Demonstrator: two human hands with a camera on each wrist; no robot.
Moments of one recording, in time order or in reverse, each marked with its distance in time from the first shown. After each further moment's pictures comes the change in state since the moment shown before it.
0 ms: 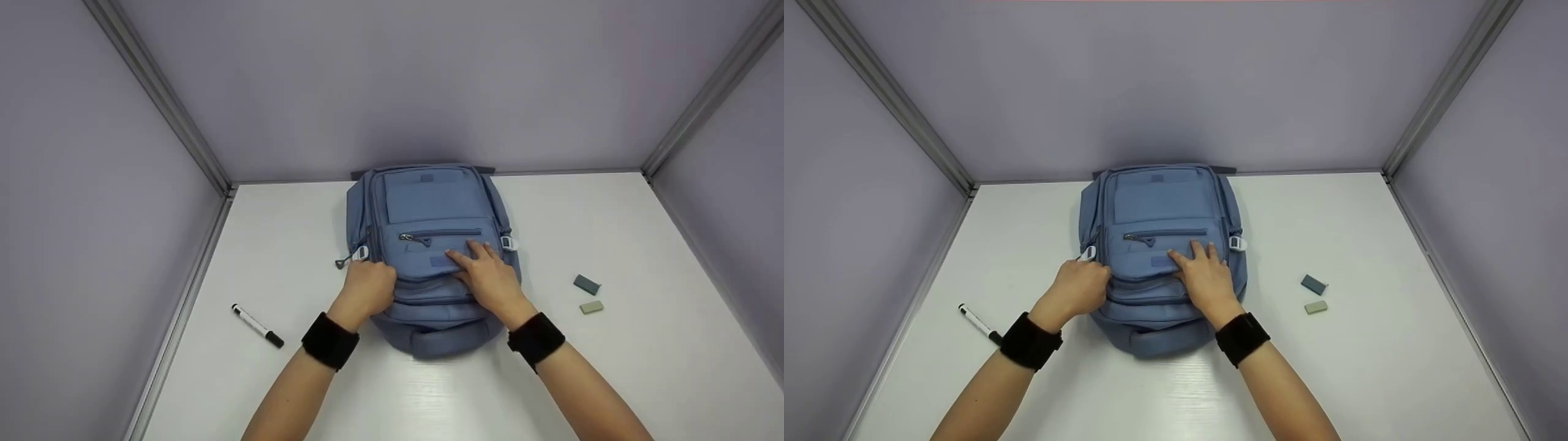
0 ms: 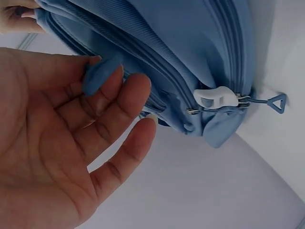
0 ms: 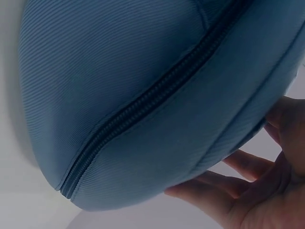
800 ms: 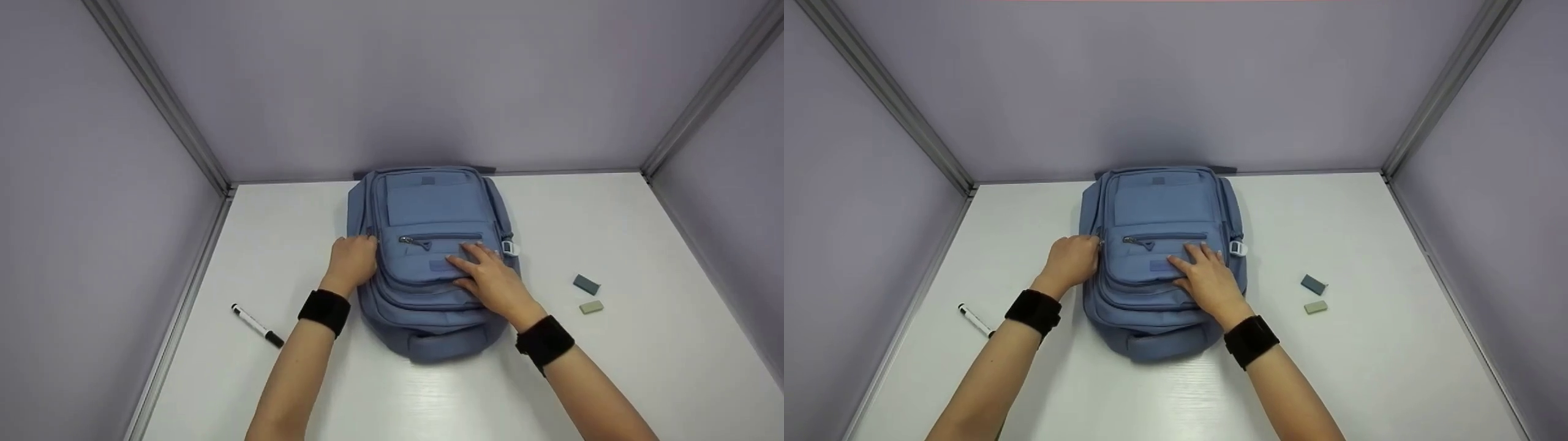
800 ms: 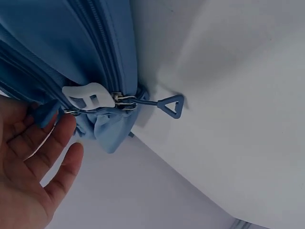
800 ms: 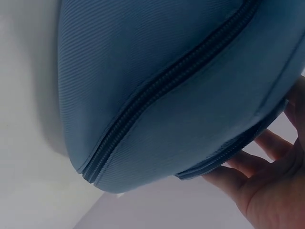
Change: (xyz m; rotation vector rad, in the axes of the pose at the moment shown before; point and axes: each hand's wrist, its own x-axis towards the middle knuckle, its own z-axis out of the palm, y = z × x) left_hand 0.039 -0.053 0.044 -0.089 0.101 -0.134; right_hand -0.008 0.016 0.002 0.084 -0.004 -0.166
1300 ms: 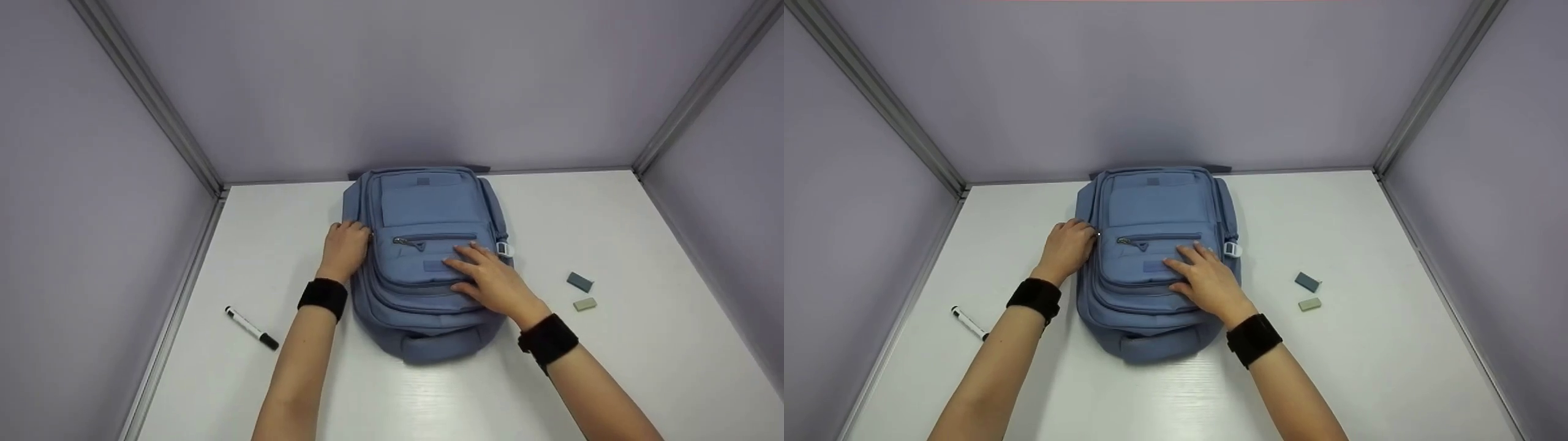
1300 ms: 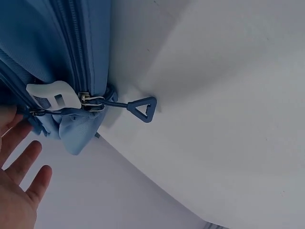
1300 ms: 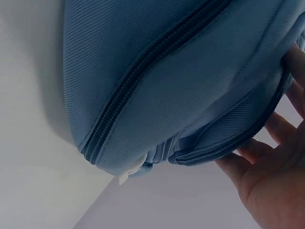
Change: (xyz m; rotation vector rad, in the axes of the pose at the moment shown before) left_hand 0.016 -0.021 0.014 -0.009 0.202 0.024; right_hand -0.002 0.001 -0.012 0.032 -0.090 -0.059
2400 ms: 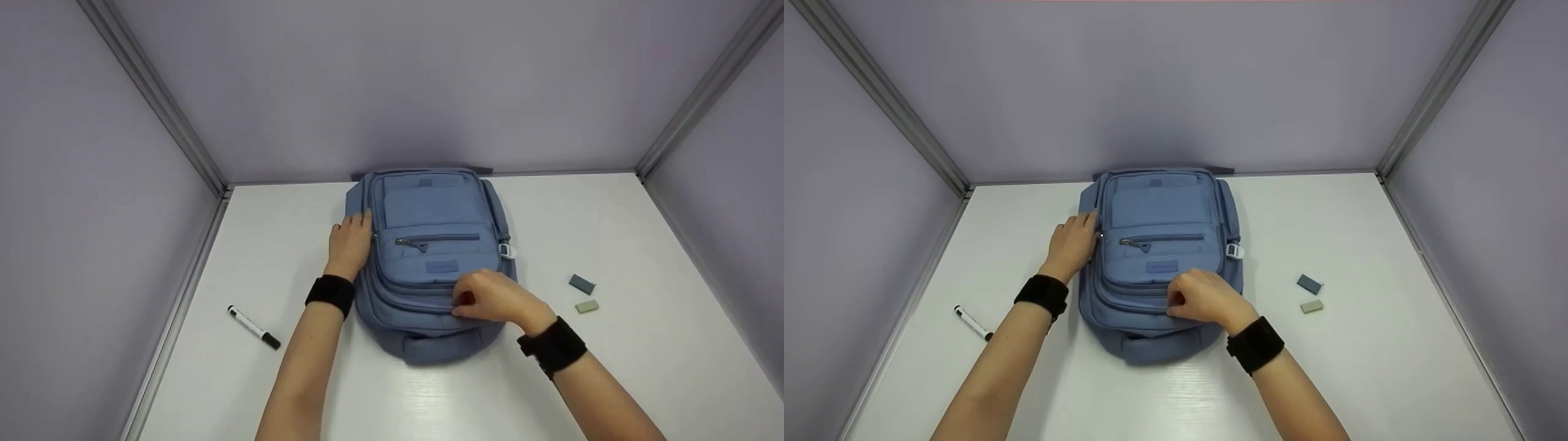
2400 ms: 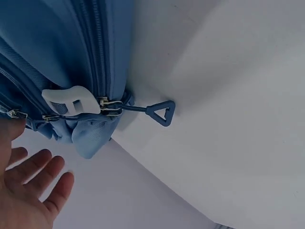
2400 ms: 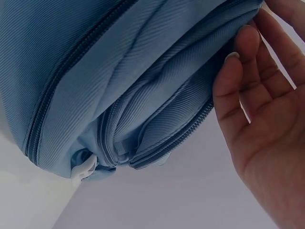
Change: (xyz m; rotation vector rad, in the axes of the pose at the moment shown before) left_hand 0.015 0.013 -0.004 -0.002 -0.105 -0.150; right_hand -0.003 -0.020 -0.022 0.193 -0.166 -0.119
